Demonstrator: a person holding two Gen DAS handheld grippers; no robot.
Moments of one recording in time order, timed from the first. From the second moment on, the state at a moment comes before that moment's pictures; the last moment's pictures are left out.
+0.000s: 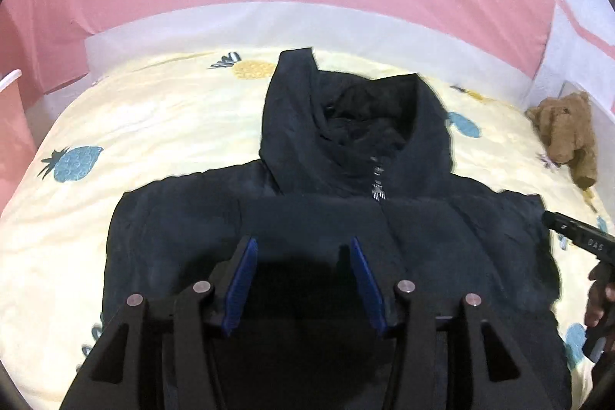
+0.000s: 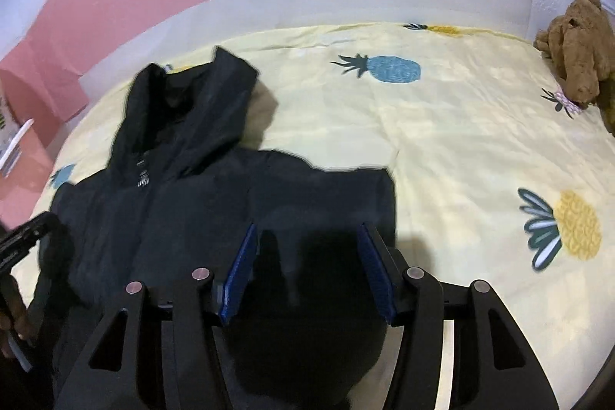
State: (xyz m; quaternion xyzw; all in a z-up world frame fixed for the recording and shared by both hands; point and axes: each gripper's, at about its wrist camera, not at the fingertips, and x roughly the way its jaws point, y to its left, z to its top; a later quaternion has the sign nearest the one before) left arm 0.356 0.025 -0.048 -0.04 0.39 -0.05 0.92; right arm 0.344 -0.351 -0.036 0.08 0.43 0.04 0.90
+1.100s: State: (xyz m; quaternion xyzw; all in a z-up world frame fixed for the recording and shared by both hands) left arm 0.338 0.039 -0.092 -0.04 0.41 -0.05 0.91; right arm 0.306 -0.299 -0.063 0.03 0.46 0.07 0.88
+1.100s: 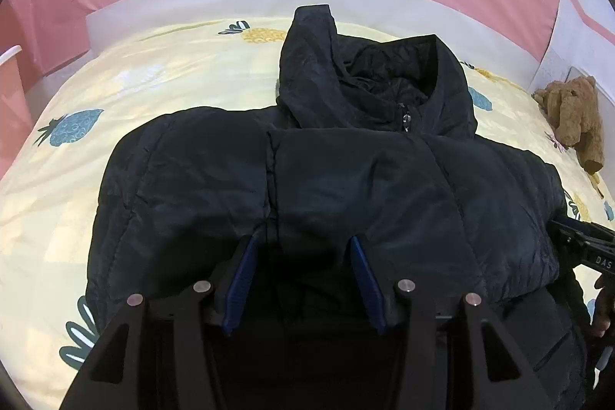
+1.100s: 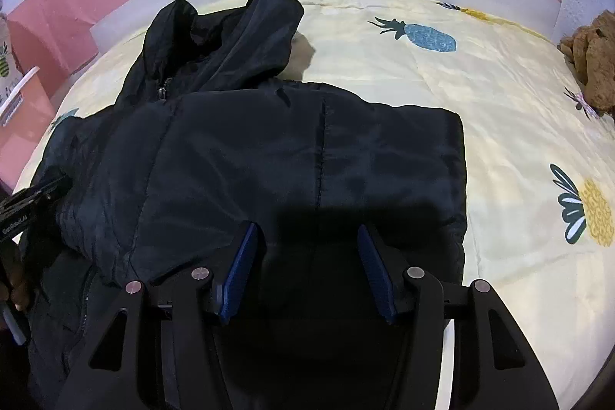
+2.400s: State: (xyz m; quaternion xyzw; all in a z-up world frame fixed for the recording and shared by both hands) left arm 0.083 0.017 0.015 -0.06 0.35 -0.08 0.93; right arm 0.075 -0.250 0.045 0.03 0.35 0.12 0.93
